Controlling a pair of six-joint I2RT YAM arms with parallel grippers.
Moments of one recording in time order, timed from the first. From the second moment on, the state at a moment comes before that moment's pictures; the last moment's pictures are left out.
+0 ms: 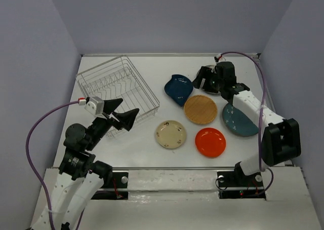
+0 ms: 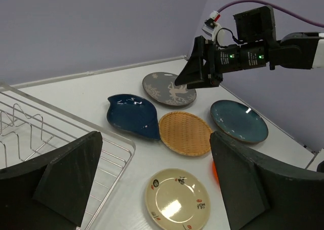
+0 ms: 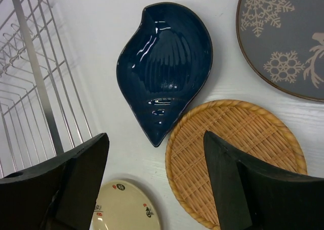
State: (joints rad) left arm -0.40 0.39 0.65 -0.09 0.25 -0.28; right arm 0.31 1.49 1.14 -0.19 -0.14 0.50
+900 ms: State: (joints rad) left arm -0.40 0.37 0.65 -0.09 0.21 -0.29; right arm 0.19 1.83 1.32 -0.14 -0.27 0.51
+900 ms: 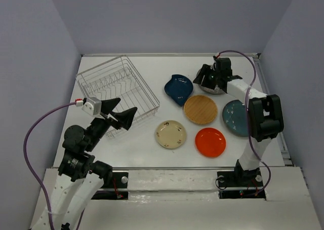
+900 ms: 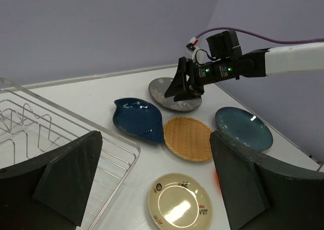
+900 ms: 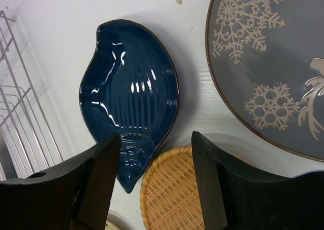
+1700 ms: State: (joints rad) left arm -0.43 0.36 0.65 -0.09 0.16 -0.31; right arm 0.20 2.15 1.45 -0.05 -0.36 0.59
